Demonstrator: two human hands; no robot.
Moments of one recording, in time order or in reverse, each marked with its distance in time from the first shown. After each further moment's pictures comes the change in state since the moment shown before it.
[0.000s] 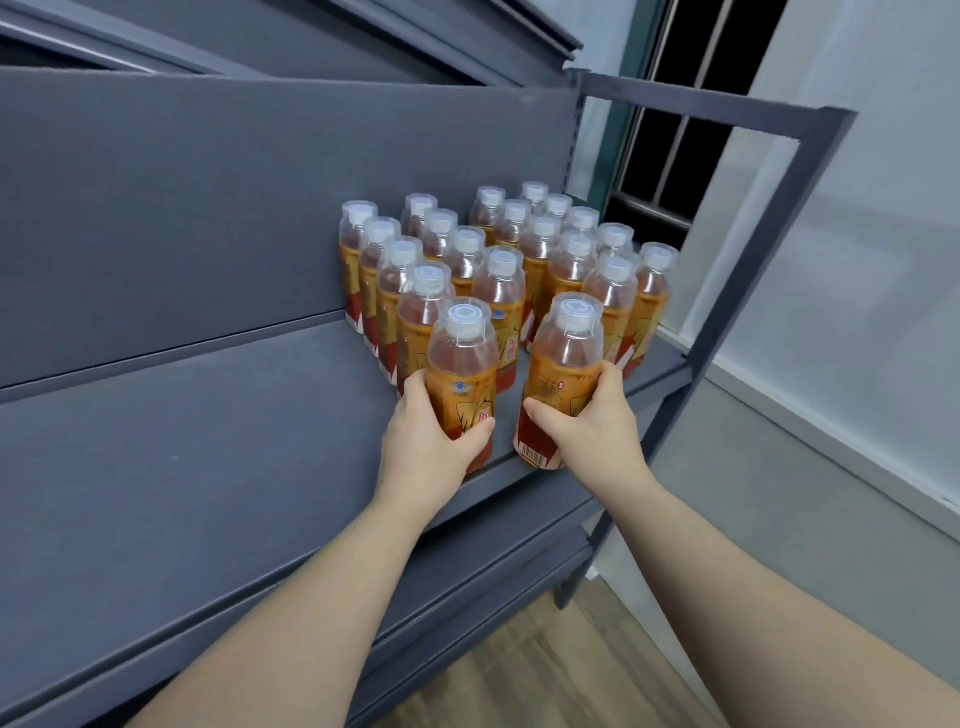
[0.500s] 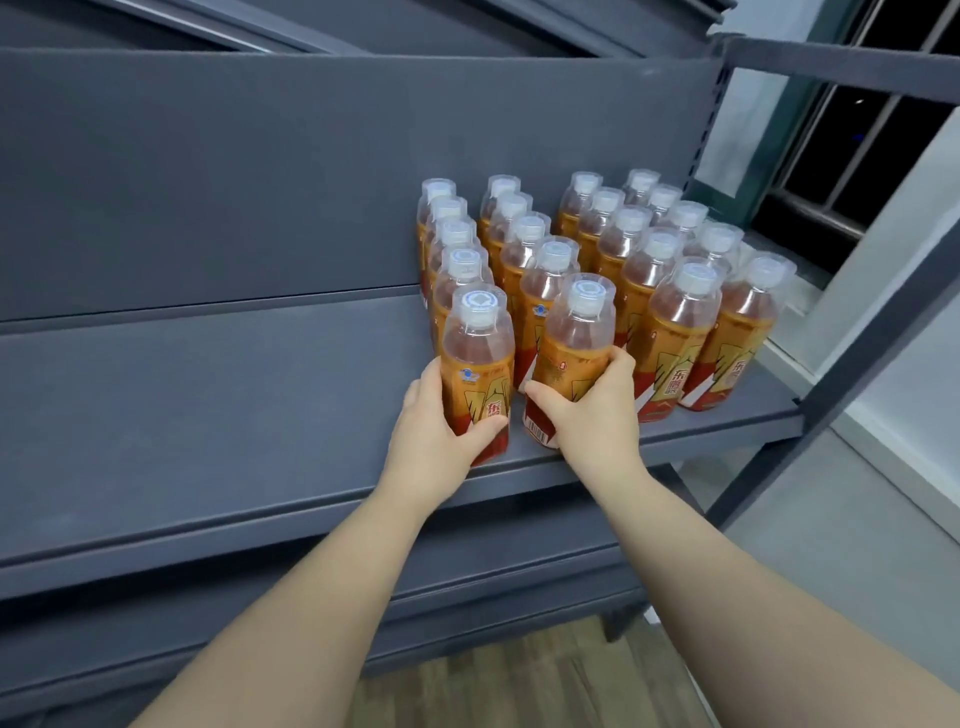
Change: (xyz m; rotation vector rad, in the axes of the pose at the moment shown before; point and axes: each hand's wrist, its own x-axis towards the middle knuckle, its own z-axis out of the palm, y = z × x) left_hand -0.011 0.017 0.023 0.089 0.182 -0.153; right_hand 0.062 0.022 0.020 0.065 -0.190 -0.111
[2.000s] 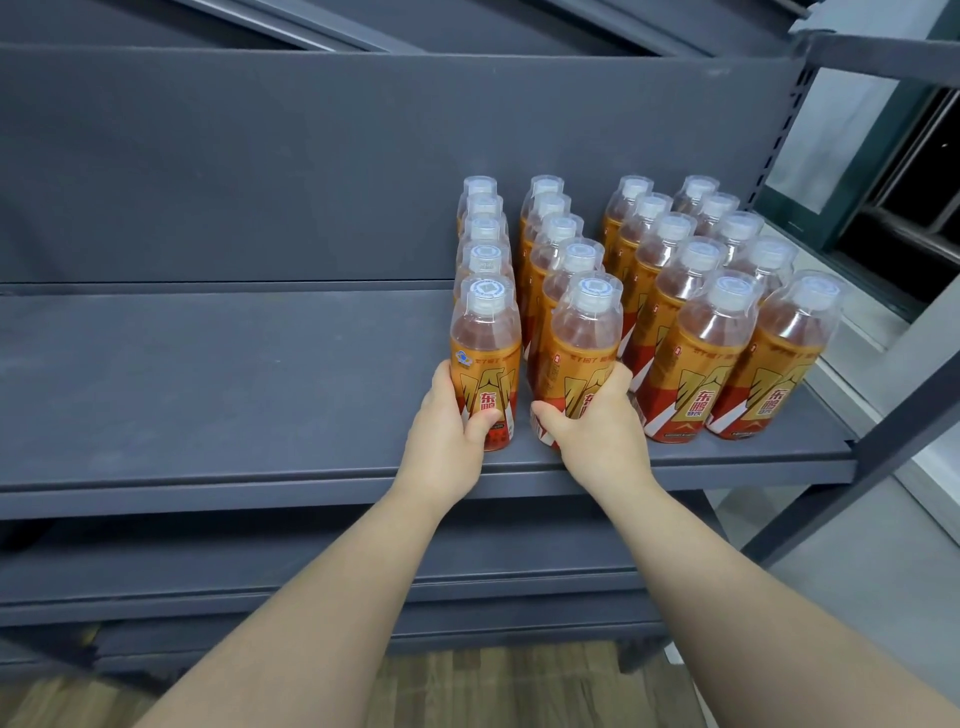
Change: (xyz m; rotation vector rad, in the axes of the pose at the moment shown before) left_hand -0.004 0.009 0.026 0.003 0.110 -0.126; right_hand 0.011 0.011 -0.005 -0.261 -0.204 -0.028
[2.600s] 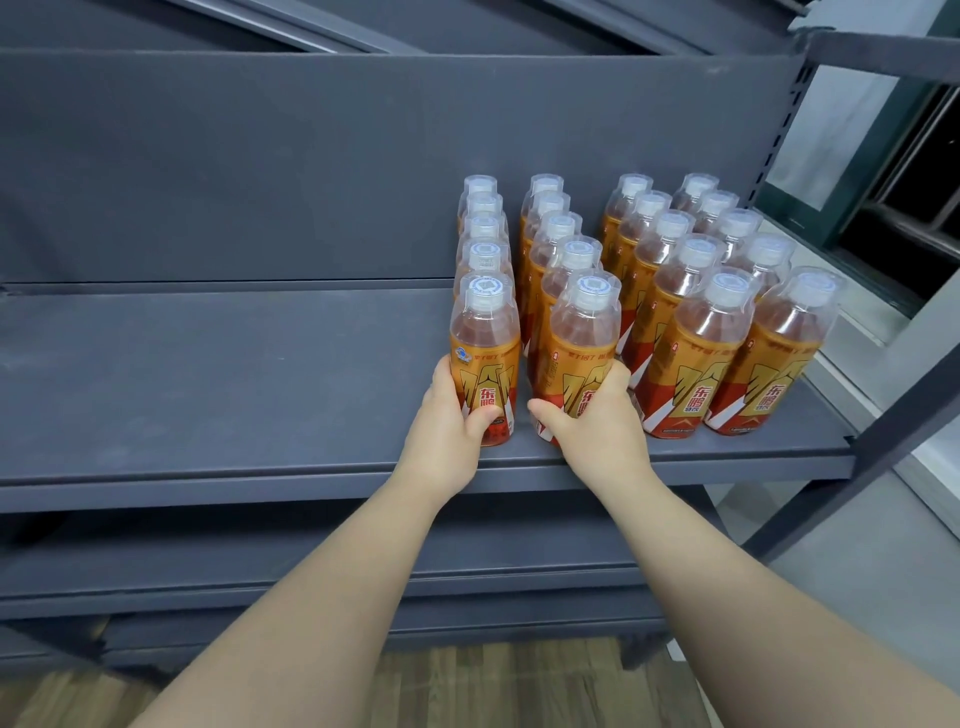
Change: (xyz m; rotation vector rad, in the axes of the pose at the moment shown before) left_hand 0.001 -0.001 -0.002 0.029 -0.051 -0.040; right_hand -0.002 0.003 -0.001 0.061 -0.036 -0.002
